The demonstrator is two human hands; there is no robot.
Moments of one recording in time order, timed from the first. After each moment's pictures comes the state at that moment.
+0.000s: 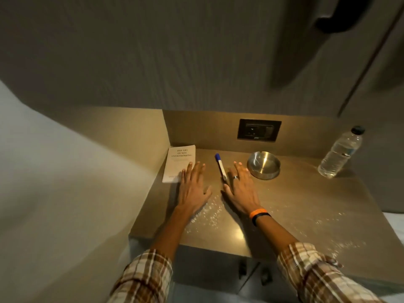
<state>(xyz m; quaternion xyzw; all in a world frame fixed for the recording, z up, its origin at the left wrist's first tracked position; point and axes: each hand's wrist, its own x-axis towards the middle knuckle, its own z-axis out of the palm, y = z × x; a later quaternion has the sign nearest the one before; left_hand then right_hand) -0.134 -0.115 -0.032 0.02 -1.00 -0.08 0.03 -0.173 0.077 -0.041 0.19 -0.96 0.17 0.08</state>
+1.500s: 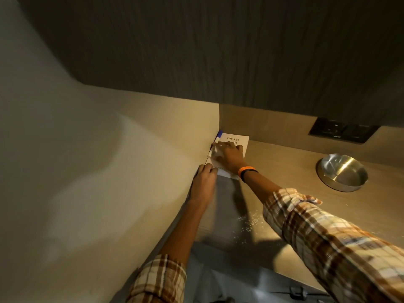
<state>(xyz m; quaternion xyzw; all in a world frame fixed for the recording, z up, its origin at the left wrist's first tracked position) -0.140 -0.249 -0.067 0.08 -0.99 -0.06 0.07 -0.263 -0.160 -0.028 0.31 -0.93 0.16 -0.09</state>
